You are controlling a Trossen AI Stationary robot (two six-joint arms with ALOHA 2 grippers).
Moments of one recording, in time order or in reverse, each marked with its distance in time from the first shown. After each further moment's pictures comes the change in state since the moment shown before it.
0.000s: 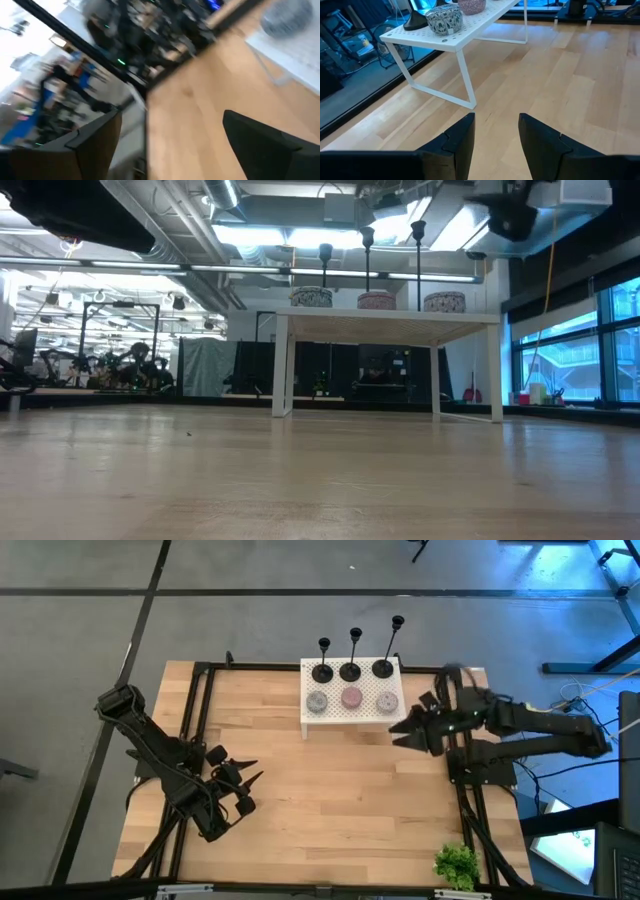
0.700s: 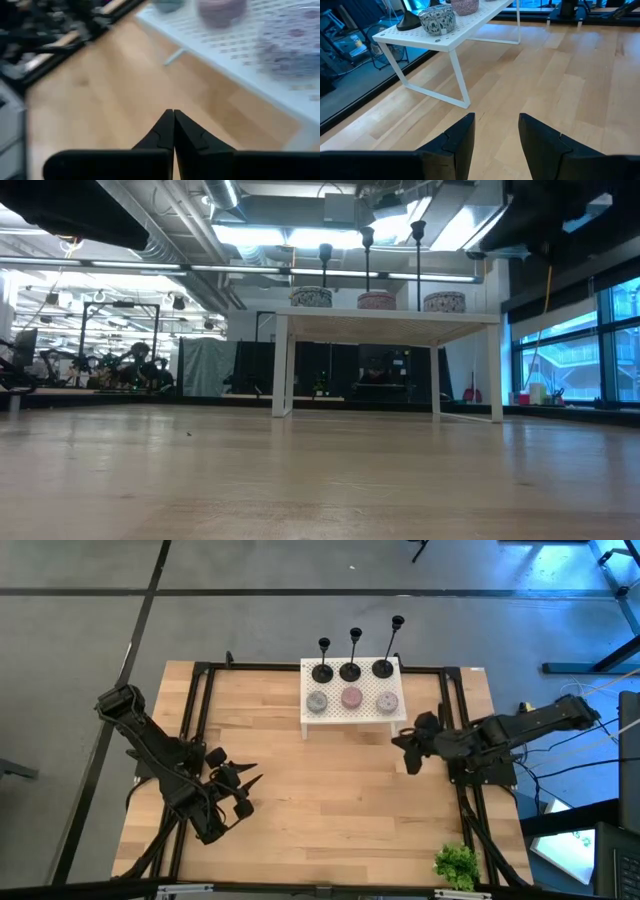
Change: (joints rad) left arm -0.027 0.000 0.000 0.014 0.002 0.000; right arm 0.399 0.111 -0.001 -0.323 0.785 0.107
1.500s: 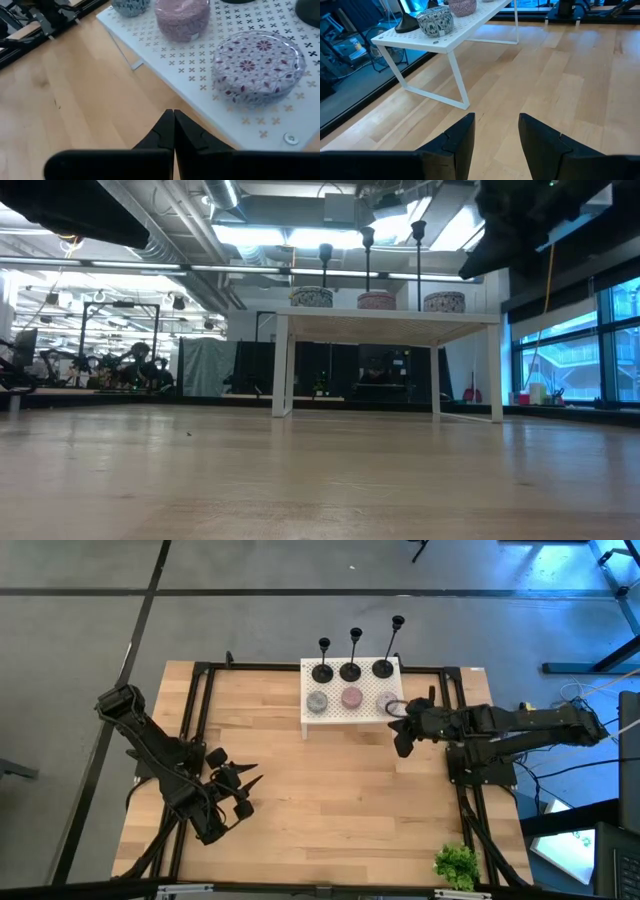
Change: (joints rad) left arm 0.000 0.000 0.000 0.016 -0.001 0.035; right arm -0.285 0.048 0.000 0.020 -0.151 -0.228
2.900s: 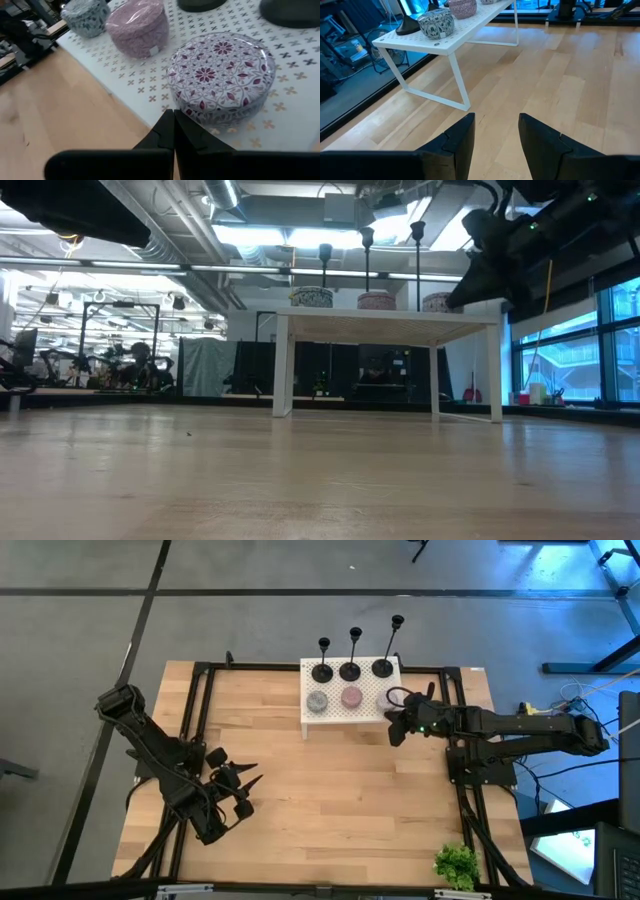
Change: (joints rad) left arm 0.000 0.000 0.000 0.001 -0.010 0.001; right arm -0.166 -0.003 -0.185 0.290 -0.016 -0.041
